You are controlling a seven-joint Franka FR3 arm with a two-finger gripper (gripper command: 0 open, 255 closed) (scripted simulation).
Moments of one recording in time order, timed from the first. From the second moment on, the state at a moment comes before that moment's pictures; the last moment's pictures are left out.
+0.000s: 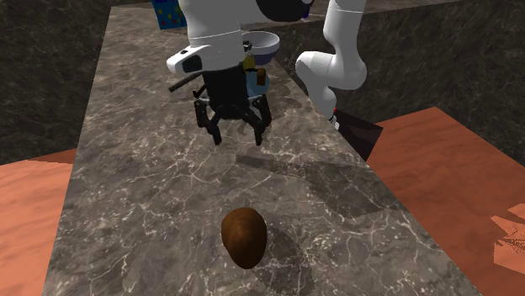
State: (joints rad) arm 0.18 -0.21 -0.25 -2.01 0.24 1.93 -0.54
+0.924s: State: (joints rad) arm 0.21 0.21 -0.24 -1.51 0.63 1.85 -1.02
